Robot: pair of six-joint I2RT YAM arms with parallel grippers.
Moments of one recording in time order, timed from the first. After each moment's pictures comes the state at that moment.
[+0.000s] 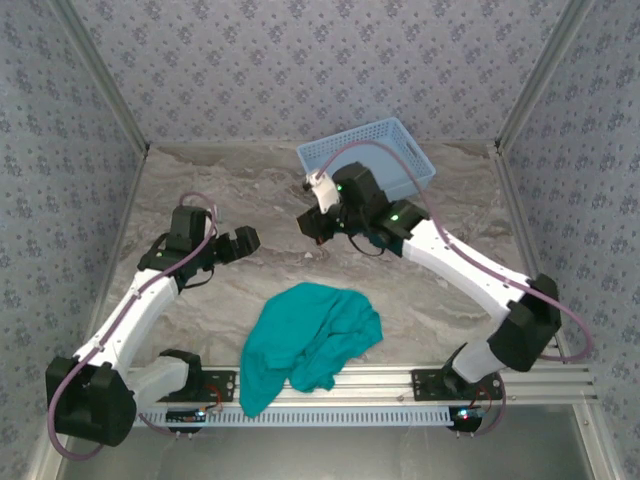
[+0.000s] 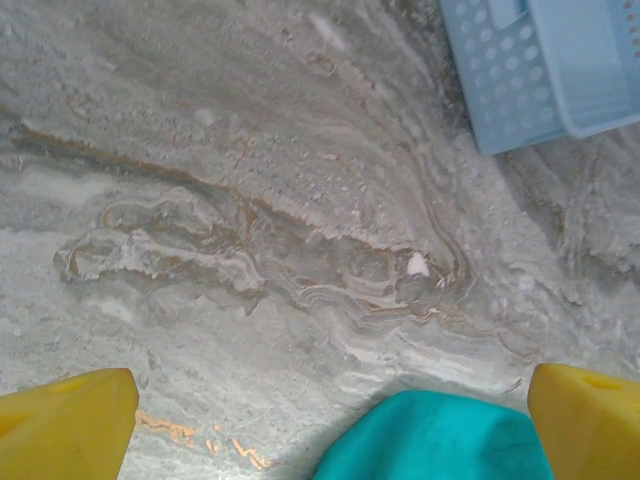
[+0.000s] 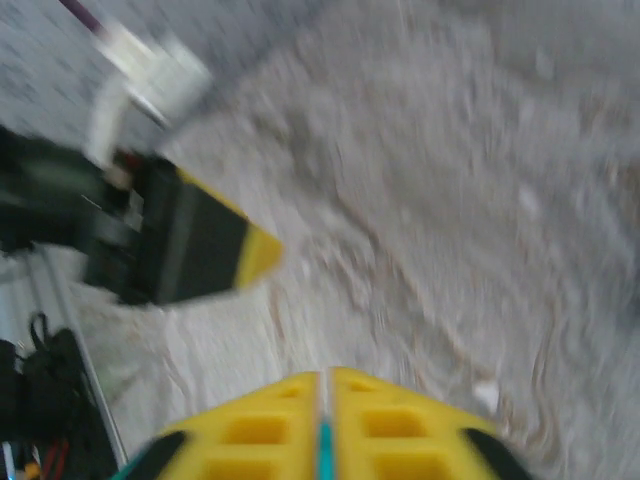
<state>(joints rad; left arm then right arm) -0.24 1.05 0.78 -0.53 0.25 -0.57 0.78 1.48 1.41 -0.47 -0.28 0.16</state>
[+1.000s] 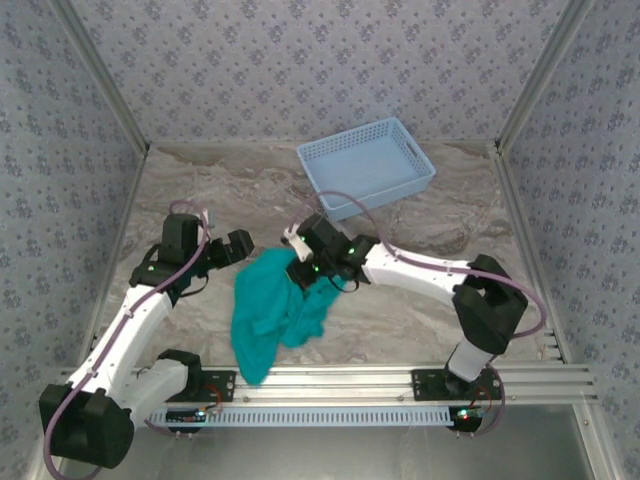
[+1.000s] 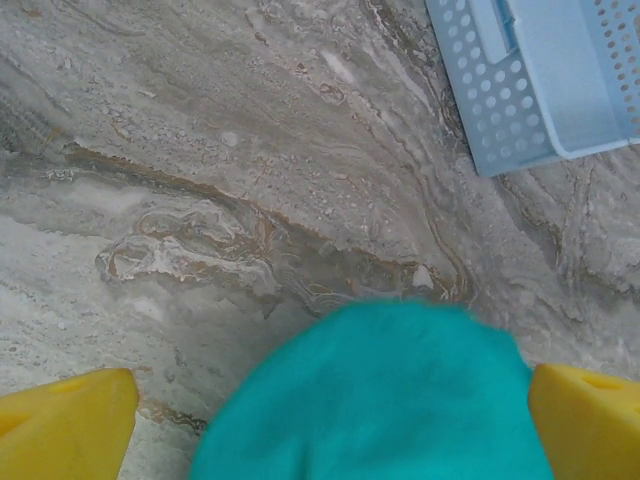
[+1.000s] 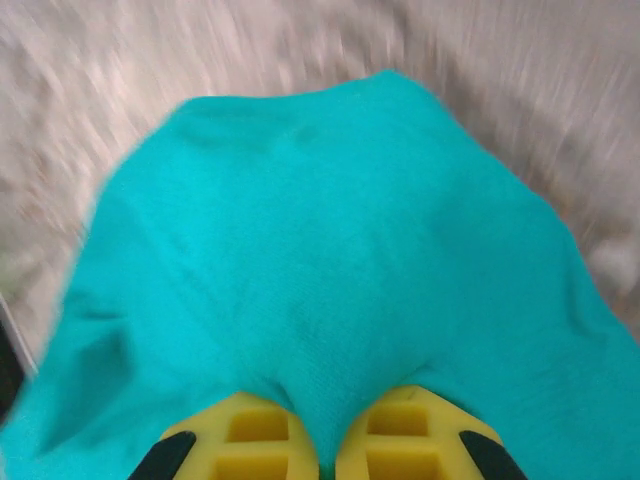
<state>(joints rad) -0.23 0.94 0.73 -0.54 0.21 -0.57 0.94 1.64 1.20 -0.35 -0.18 0.23</state>
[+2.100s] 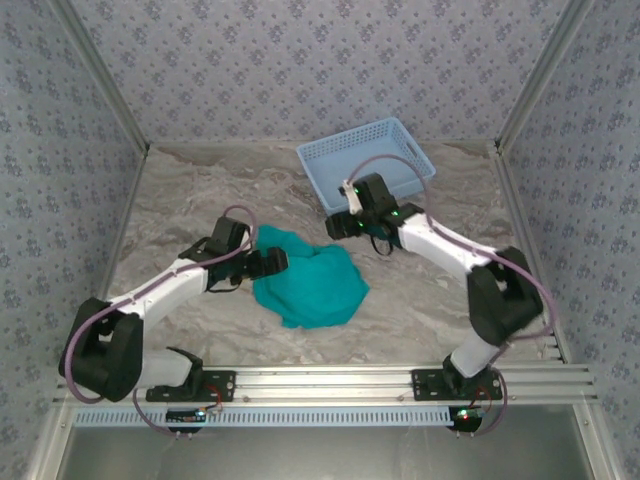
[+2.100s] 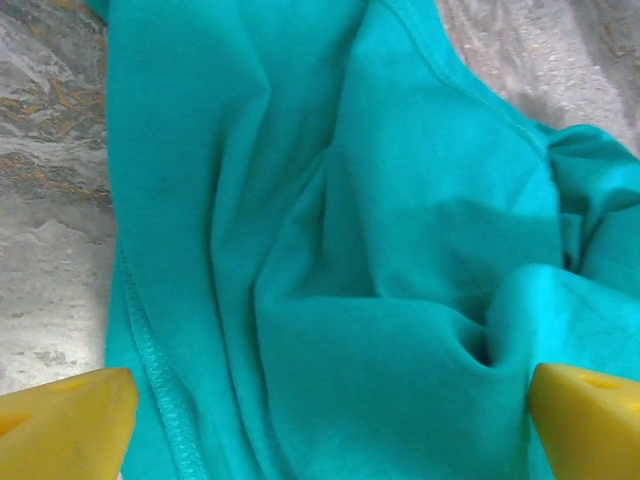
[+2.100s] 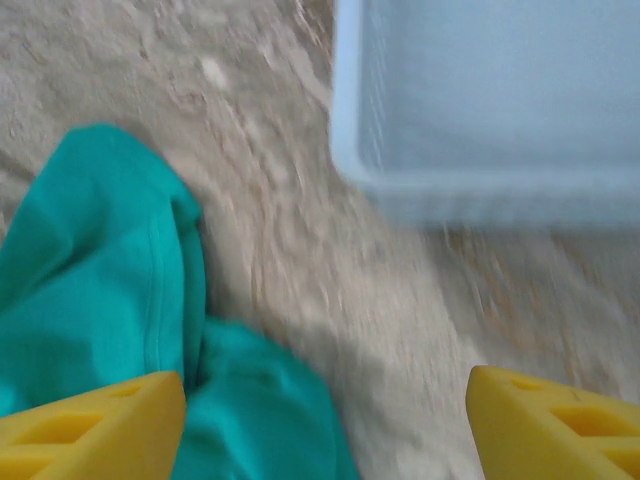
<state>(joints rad) -0.43 1.31 0.70 -0.37 0.27 -0.62 0.57 1.69 1.22 -0.34 -0.09 0.16</state>
